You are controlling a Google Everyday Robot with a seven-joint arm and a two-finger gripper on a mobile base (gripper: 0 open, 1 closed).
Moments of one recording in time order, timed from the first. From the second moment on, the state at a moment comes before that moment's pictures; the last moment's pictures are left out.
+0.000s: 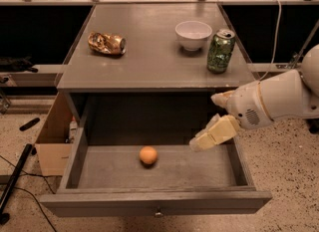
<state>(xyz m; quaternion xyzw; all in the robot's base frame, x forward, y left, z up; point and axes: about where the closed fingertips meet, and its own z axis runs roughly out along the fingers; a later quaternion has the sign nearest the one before) 0.466 -0.104 0.834 -0.45 0.79 0.27 0.31</state>
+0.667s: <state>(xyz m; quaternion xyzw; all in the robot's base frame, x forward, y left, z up) 0.479 -0.061 0.752 -0.43 0.79 0.31 0.31</state>
